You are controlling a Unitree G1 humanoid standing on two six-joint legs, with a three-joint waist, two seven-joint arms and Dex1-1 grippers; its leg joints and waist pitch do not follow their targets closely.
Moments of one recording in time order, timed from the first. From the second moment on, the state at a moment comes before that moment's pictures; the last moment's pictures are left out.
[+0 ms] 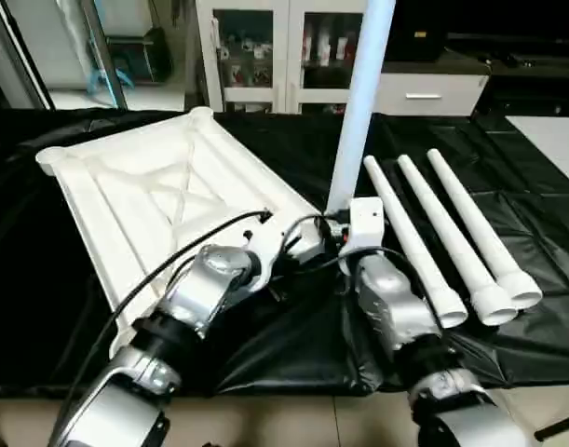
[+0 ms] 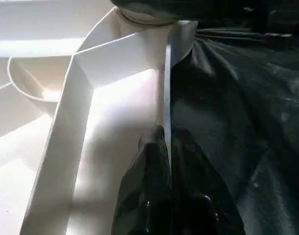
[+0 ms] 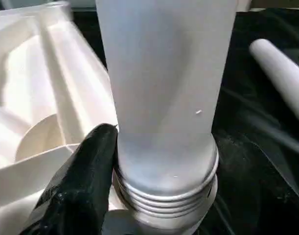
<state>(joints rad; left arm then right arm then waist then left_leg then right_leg) -0.64 0.17 -0.35 0.52 0.04 0.50 -0.58 -0.59 0.04 0.03 0.78 0.09 0.03 -0.04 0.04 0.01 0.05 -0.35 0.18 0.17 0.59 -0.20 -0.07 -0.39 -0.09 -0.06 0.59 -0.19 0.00</state>
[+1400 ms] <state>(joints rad) -0.54 0.41 -0.12 0.27 -0.11 0.29 -0.71 -0.22 -0.22 0.22 -0.01 0.25 0.31 0.58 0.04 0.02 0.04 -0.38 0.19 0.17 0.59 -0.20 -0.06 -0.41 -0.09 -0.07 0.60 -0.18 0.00</state>
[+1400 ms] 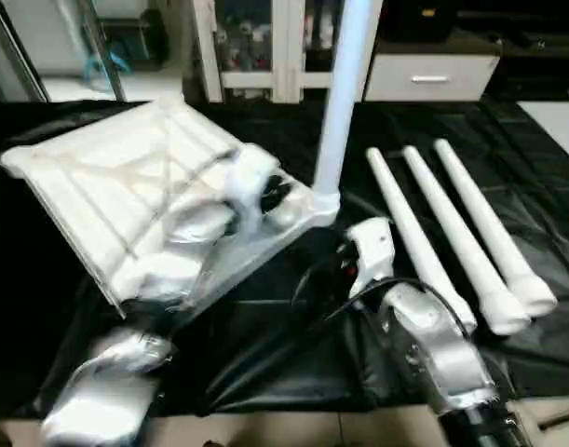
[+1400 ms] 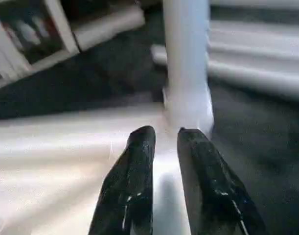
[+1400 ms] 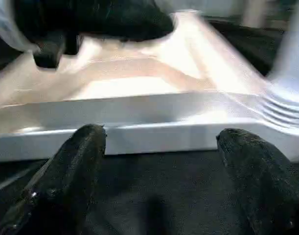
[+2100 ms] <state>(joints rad) -0.09 0.97 0.14 0.19 -0.10 0.44 -0.95 -0.24 -0.45 0.30 -0.12 0.32 0.42 0.93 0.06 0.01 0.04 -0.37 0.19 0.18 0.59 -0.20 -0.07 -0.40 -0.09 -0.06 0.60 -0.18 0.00</state>
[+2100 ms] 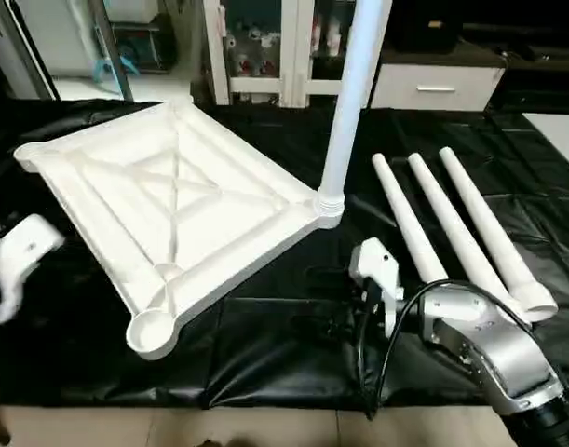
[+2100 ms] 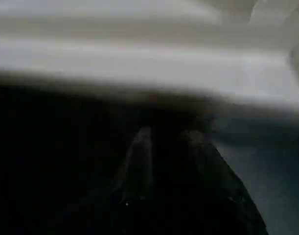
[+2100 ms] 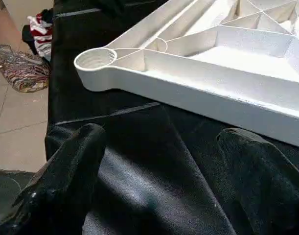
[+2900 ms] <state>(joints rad) -0.20 0.66 -0.20 0.00 -0.08 0.58 -0.93 -0.29 -0.38 0.28 0.01 0.20 0.40 0.72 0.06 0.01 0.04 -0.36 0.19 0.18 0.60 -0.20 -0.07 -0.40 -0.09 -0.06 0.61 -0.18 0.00</state>
